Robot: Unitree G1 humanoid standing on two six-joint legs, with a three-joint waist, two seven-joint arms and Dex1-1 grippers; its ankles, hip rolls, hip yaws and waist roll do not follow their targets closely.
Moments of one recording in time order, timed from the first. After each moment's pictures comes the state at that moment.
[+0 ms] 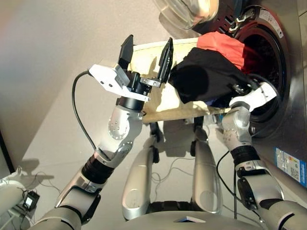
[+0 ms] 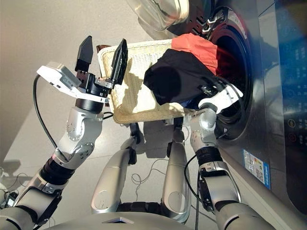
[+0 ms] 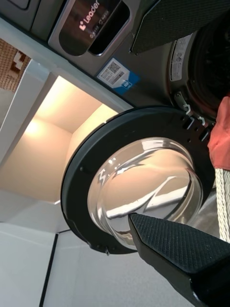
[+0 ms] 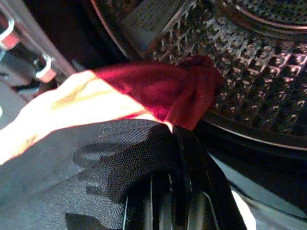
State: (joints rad) left arm -0.45 0.37 -0.45 -0.29 -0.61 -0.34 0.20; right arm -0.58 -0.27 -0.01 0.64 0.70 -0.47 -0.46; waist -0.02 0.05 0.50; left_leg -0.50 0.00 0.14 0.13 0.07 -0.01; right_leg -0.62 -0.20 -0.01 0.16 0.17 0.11
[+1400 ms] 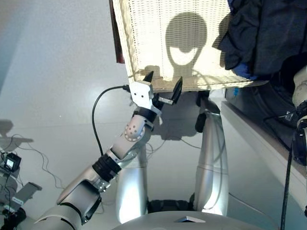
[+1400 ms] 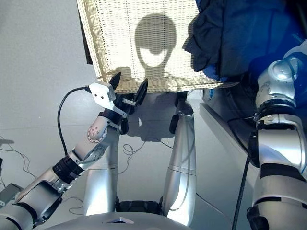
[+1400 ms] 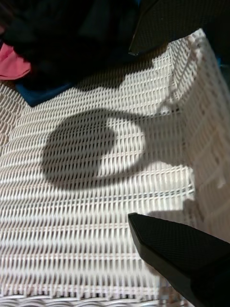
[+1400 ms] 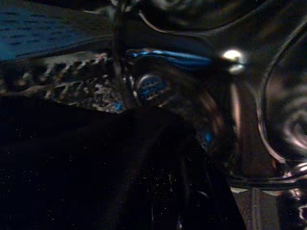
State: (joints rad) left arm -0.49 0.39 -0.64 0.02 -0.62 -0.34 0.22; right arm -1.13 -0.85 0.12 1.17 0.53 -0.31 -0.65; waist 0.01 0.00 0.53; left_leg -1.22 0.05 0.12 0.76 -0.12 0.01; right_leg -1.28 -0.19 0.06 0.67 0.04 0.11
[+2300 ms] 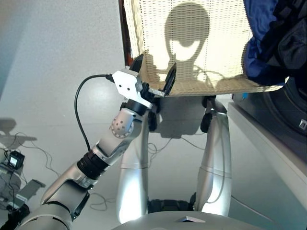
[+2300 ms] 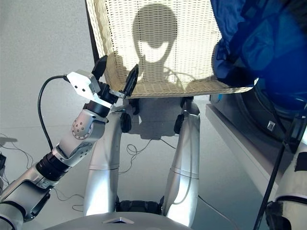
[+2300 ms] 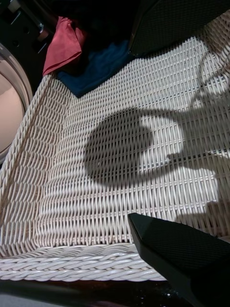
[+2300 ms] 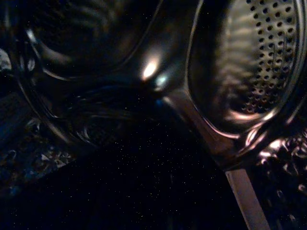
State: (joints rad) left arm -0.50 0.53 -0.61 -0.15 -0.62 -0.34 0.24; right arm -1.40 -1.02 0.08 1.40 0.81 -0.37 -0.73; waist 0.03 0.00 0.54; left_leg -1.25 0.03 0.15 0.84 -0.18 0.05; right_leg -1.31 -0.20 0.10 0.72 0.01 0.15
